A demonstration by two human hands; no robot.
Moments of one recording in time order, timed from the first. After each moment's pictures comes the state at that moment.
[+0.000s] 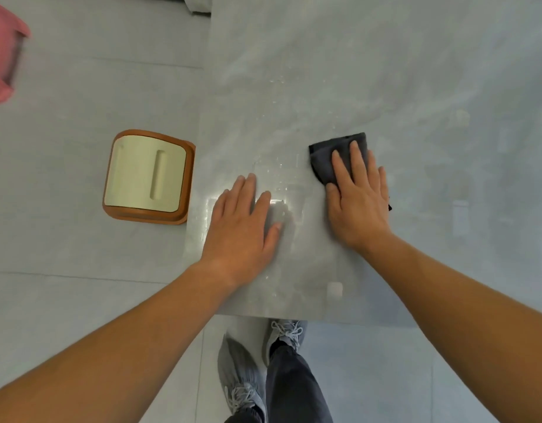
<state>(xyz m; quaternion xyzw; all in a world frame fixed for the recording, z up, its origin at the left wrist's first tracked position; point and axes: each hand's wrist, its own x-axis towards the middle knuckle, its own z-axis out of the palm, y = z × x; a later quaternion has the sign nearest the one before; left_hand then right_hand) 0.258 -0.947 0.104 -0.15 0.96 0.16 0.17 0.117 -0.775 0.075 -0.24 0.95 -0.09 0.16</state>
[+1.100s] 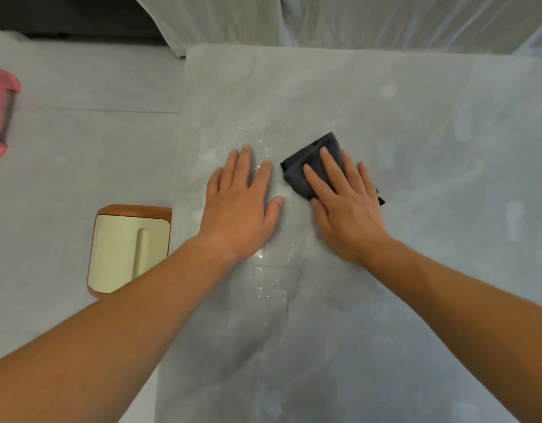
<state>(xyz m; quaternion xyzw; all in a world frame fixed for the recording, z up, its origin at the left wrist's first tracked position) 0.057 -1.014 0.106 -0.16 0.96 0.15 0.18 -0.035 -0.828 0.068 -0.37 0.92 -0.09 0.14</state>
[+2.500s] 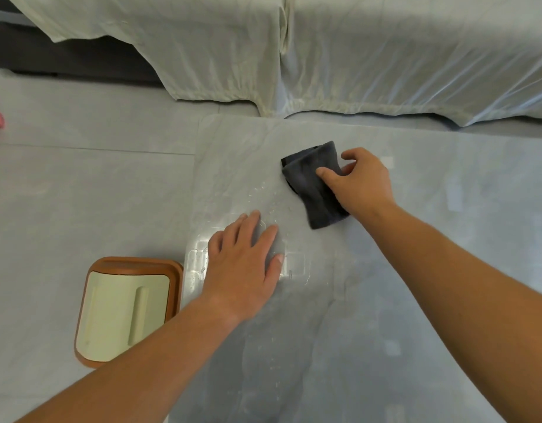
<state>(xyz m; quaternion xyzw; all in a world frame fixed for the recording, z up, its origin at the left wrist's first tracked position) 0.044 -1.049 0.104 -0.14 0.96 0.17 0.19 -0.158 -0.922 0.118 -0.01 0.93 -0.30 0.21</state>
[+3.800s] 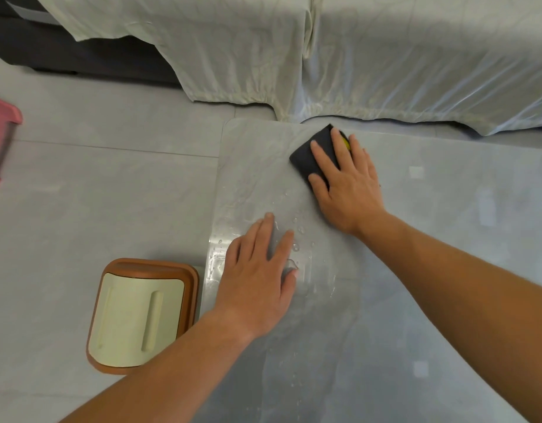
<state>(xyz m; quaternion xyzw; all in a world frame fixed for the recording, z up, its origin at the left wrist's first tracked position) 0.056 -1.063 0.093 -0.12 0.96 0.19 0.15 -0.151 -0.958 0.072 -0.33 0.94 -0.04 0.13</state>
